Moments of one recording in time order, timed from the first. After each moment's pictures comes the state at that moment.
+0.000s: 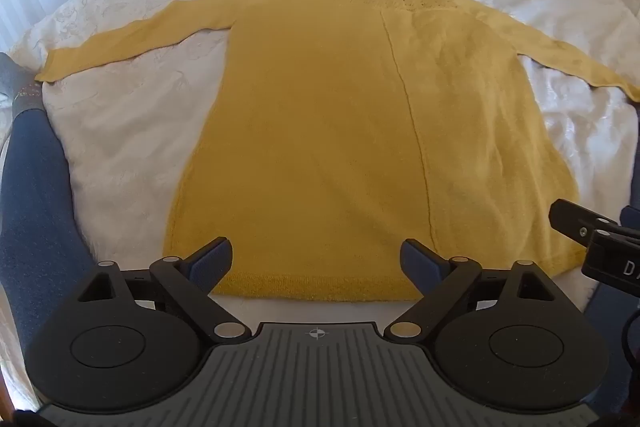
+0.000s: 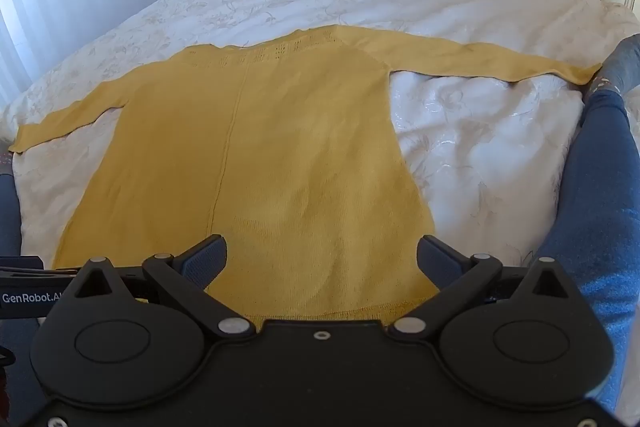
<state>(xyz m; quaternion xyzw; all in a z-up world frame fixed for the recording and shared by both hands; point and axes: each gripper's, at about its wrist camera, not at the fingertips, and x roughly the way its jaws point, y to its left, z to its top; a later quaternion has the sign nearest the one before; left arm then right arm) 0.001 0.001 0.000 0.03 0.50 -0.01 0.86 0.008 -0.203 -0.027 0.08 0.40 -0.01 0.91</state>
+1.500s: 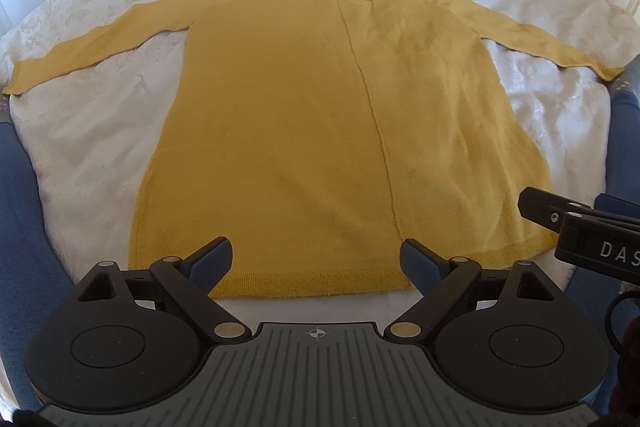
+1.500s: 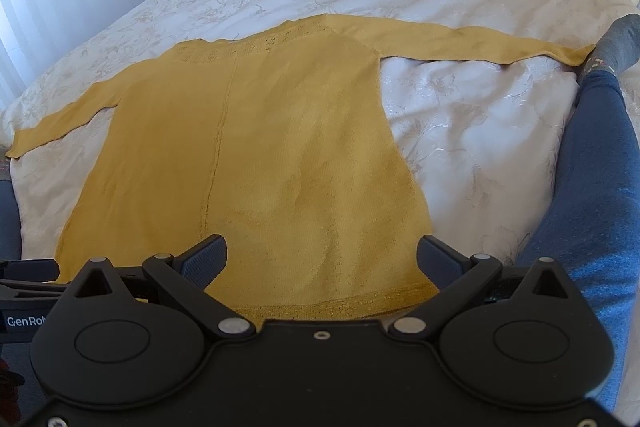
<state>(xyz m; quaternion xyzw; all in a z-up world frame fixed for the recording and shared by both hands) -0.004 -0.014 -0.002 0.04 0.50 -0.06 0.86 0.006 -0.207 -0.032 0.10 0.42 -0.02 0.90</state>
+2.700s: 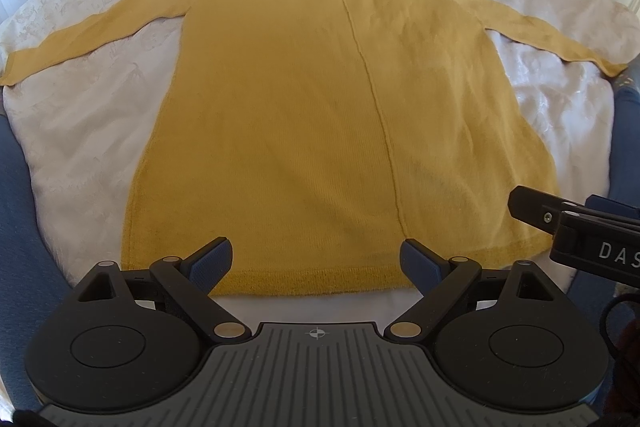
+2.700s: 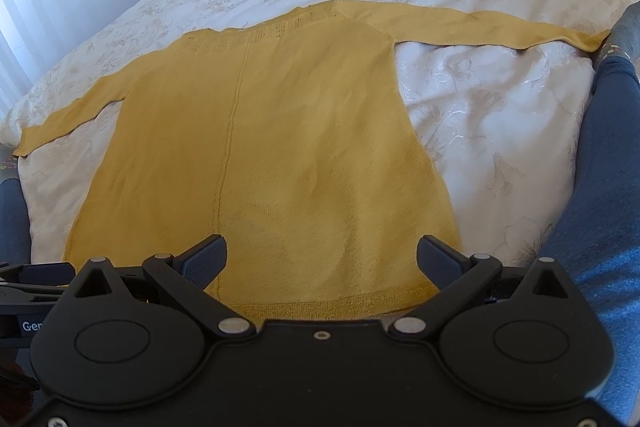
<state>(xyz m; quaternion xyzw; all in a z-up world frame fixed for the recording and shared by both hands) 0.003 -0.018 -0.012 0.03 0.52 -0.06 0.85 0.014 -0.202 -0.039 0.11 0.43 0.00 0.89</state>
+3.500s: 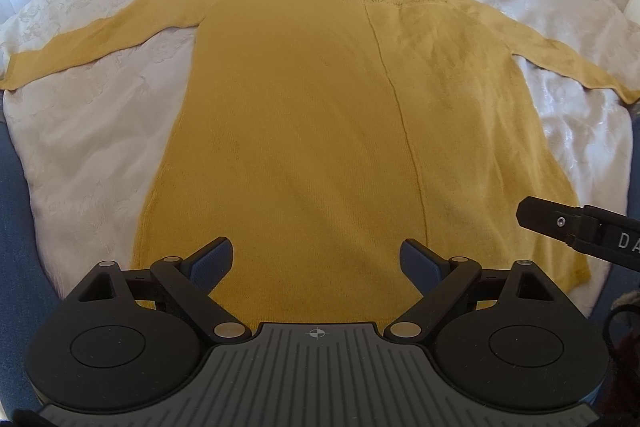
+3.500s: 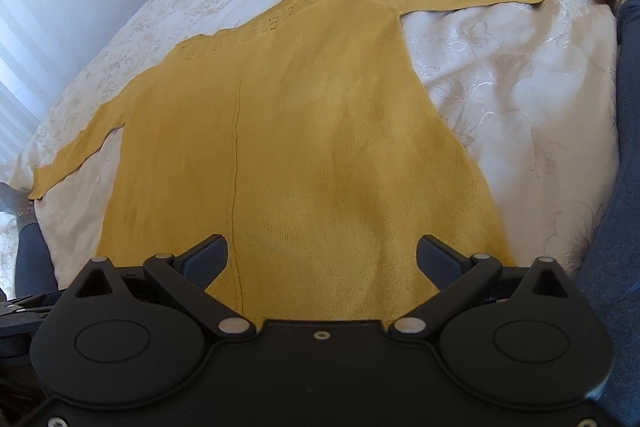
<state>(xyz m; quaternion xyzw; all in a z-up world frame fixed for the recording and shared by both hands) 0.038 -0.003 -0.016 0.02 0.51 -0.04 0.86 0.048 -0.211 -0.056 0.20 0.45 0.01 0.87</state>
